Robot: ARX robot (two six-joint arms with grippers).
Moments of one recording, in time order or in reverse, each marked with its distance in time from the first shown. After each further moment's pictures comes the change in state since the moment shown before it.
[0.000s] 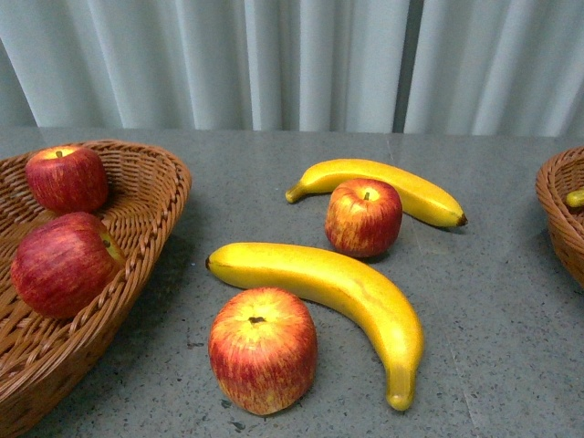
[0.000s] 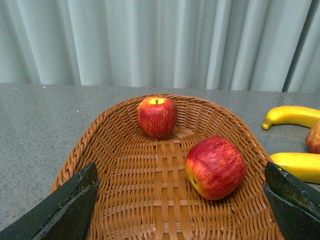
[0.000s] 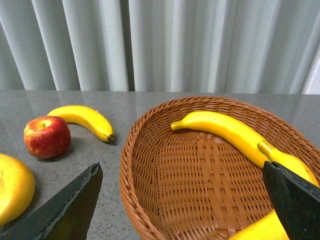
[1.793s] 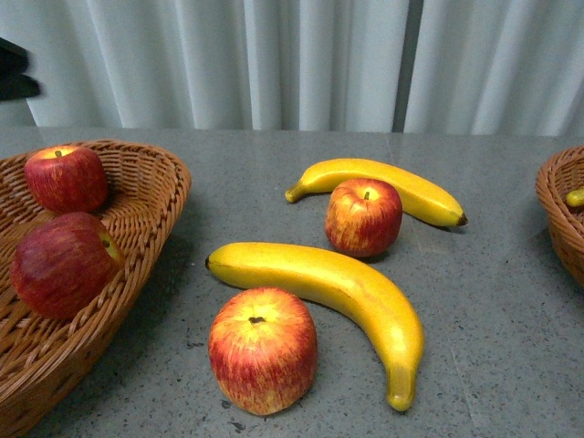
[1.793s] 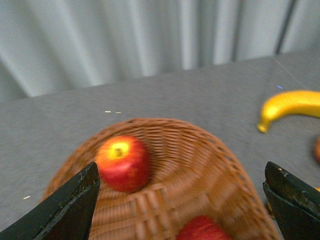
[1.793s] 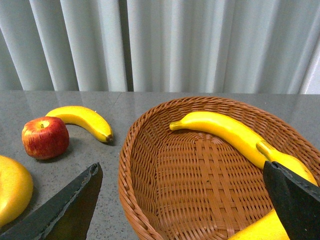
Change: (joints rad) left arm -0.124 1.109 0.614 0.234 0.021 0.154; right arm 0.000 0.000 0.000 0.002 0.004 0.000
